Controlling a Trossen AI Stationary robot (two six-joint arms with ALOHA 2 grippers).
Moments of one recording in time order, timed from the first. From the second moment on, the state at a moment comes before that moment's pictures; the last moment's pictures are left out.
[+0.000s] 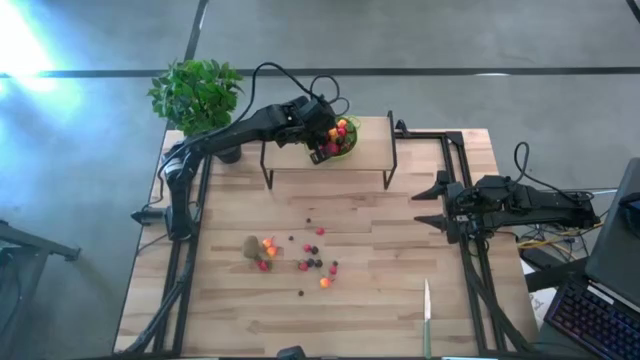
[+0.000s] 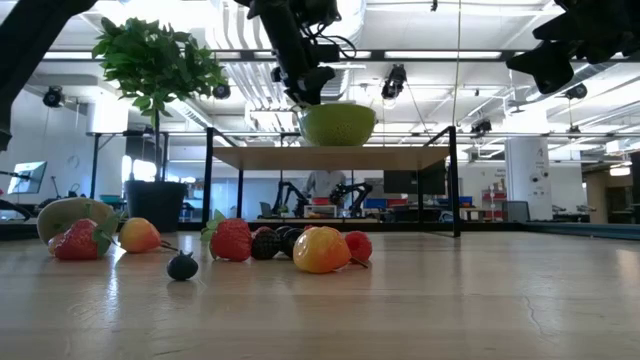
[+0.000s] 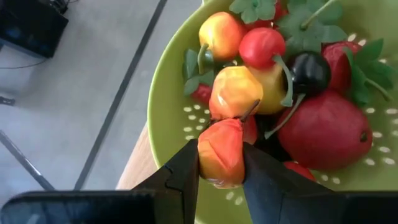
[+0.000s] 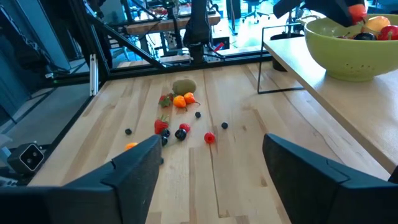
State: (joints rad) left arm 0.39 1.88 1.91 -0.91 -0.38 0.16; right arm 0.01 0.24 0.40 -0.39 -0.01 0.16
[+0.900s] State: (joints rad) left arm 0.28 1.88 2.06 -1.06 -0.35 0.23; right arm 0.01 0.24 0.40 -0.39 -0.01 0.16
